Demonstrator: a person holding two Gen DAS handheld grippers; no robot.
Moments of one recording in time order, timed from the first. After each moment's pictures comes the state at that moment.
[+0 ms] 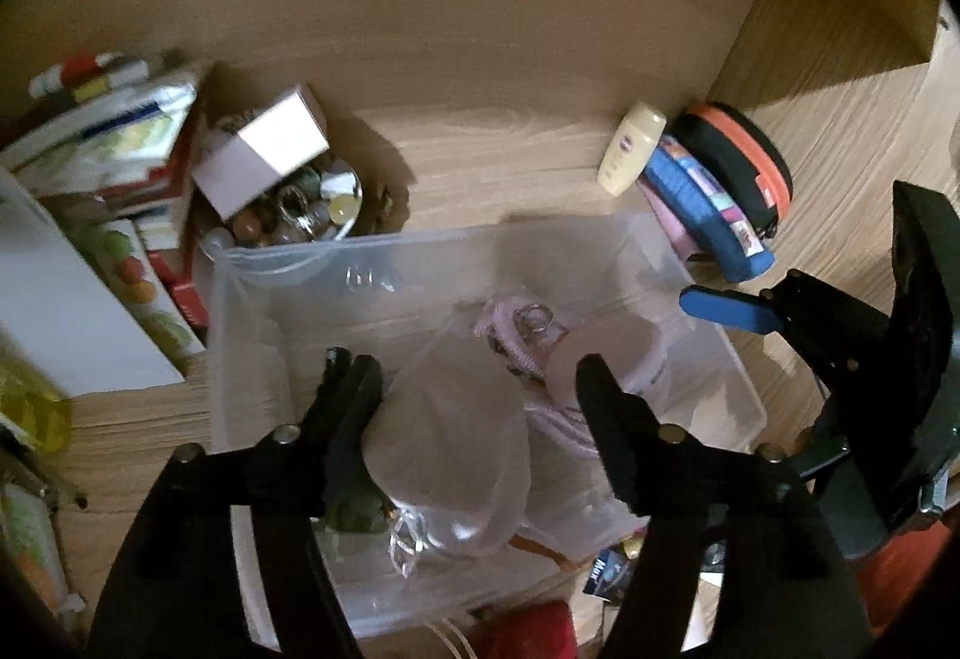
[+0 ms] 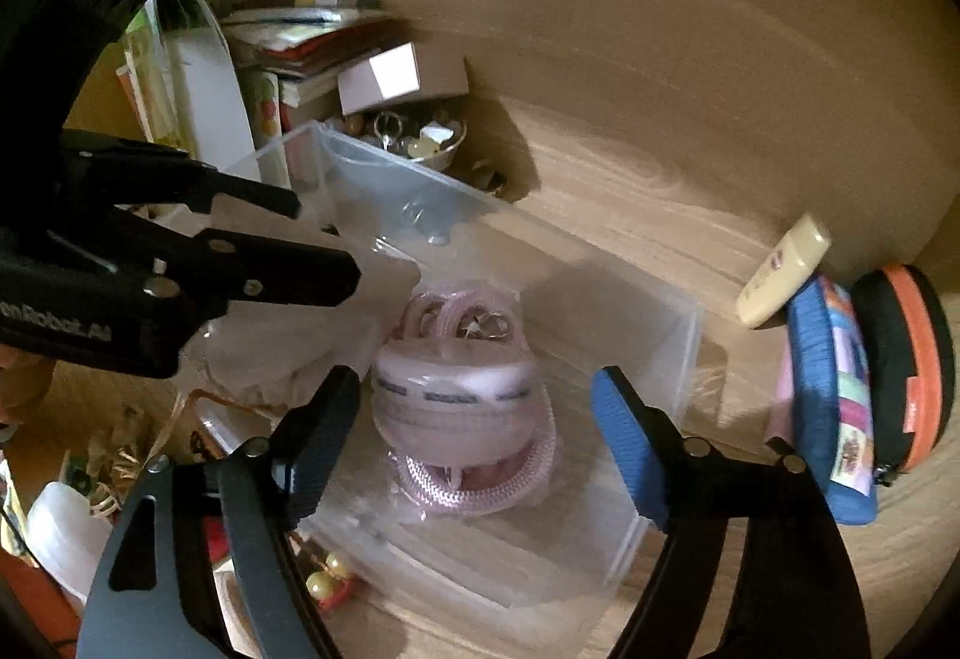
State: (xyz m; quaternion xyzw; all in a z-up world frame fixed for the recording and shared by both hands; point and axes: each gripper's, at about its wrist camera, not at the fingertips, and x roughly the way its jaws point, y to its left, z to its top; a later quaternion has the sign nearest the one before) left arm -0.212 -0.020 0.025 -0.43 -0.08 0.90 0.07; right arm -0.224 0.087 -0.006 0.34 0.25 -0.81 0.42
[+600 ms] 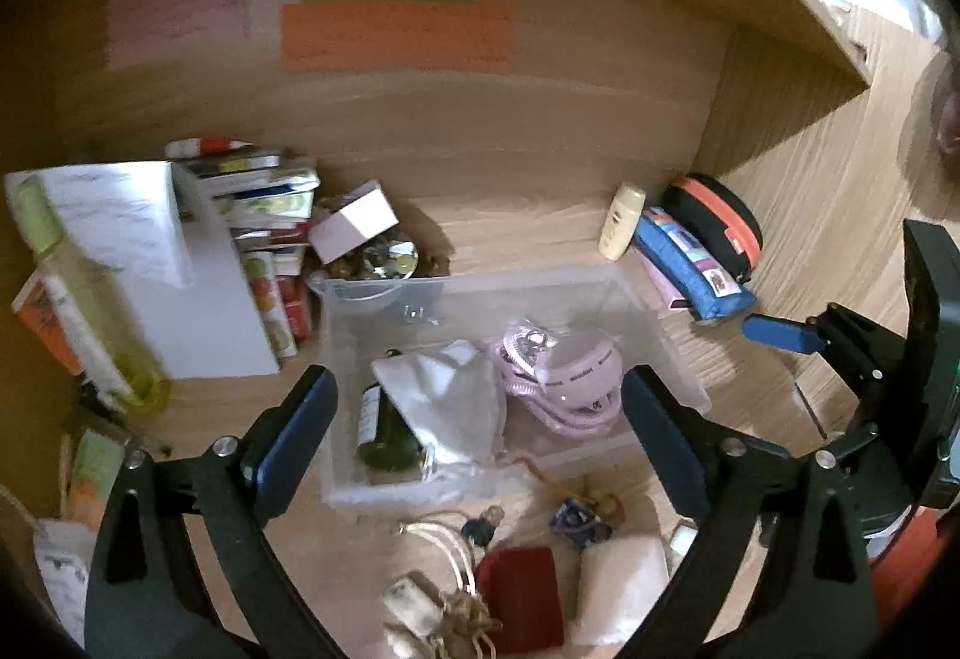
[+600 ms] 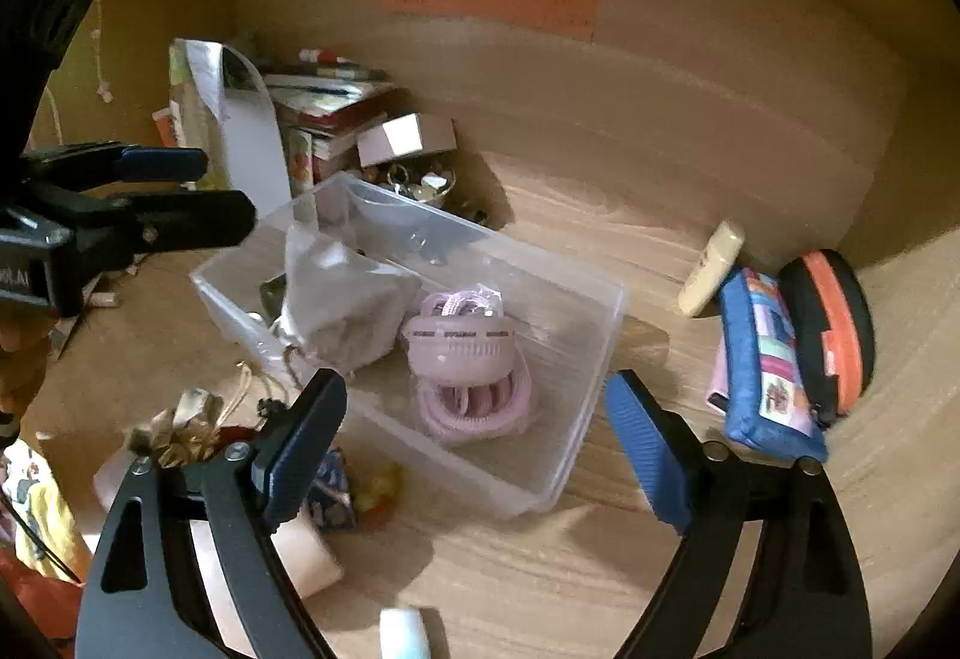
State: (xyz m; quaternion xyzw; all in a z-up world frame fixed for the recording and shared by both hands) left arm -0.116 -0.019 0.075 -0.33 -0.07 0.94 0.01; right arm -0.169 0.143 0.040 0.29 0.22 -0.84 0.41
